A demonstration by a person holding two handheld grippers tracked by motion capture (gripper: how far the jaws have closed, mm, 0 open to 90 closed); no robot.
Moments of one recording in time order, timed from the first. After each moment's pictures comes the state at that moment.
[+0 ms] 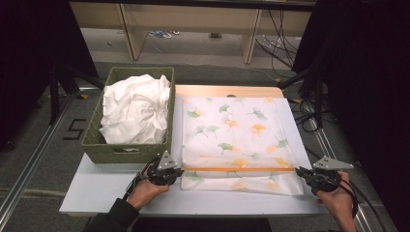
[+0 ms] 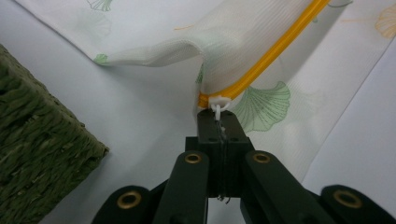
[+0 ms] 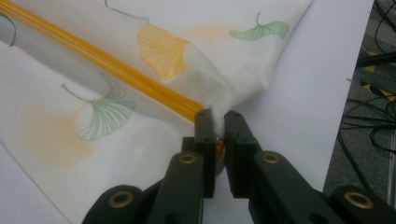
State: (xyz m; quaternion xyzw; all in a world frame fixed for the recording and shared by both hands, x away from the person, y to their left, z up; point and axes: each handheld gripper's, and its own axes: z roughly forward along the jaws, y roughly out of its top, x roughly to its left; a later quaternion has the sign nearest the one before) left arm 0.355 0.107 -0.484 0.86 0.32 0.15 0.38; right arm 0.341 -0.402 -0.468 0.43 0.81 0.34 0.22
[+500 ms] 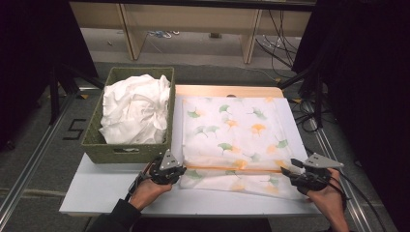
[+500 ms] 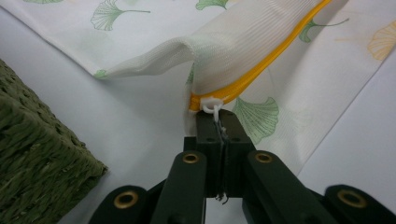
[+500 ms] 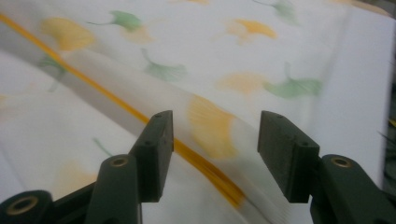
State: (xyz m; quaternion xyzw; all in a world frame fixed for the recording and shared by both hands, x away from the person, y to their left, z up) left arm 0.356 0.101 -0.477 0.85 0.31 0.16 0.39; right arm 0.344 -0.361 -0.458 0.39 0.80 0.38 0.24
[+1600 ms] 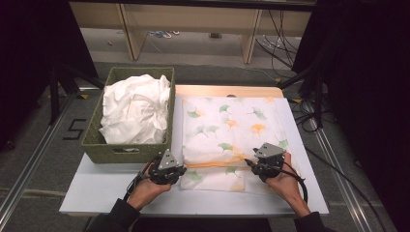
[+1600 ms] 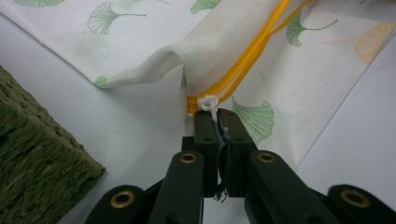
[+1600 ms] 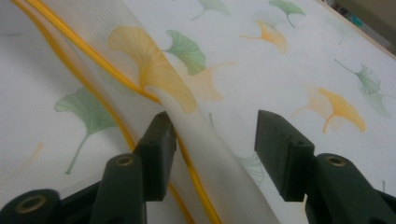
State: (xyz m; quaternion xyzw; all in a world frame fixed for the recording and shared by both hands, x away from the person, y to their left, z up) left arm 0.354 0.102 -0.473 0.85 0.31 0.15 0.40; right arm 0.392 -0.257 -0.466 0.28 0.86 0.32 0.27
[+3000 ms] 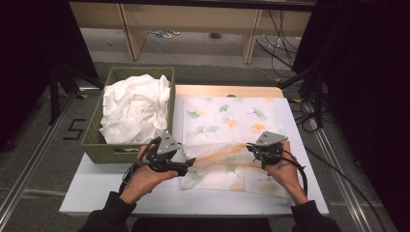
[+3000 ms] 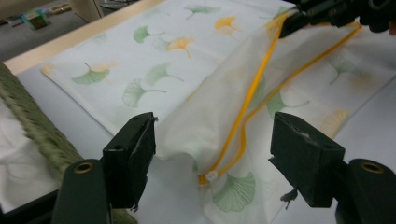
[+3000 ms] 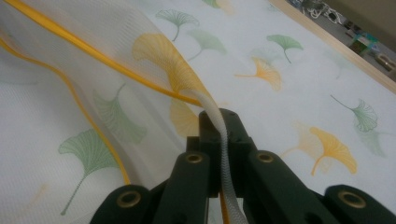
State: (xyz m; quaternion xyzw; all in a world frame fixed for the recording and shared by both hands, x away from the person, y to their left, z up) left arm 0.354 0.093 -0.391 0.82 0.32 0.19 0.43; right arm 0.413 -0.254 -0.441 0.26 0.86 0.35 0.25
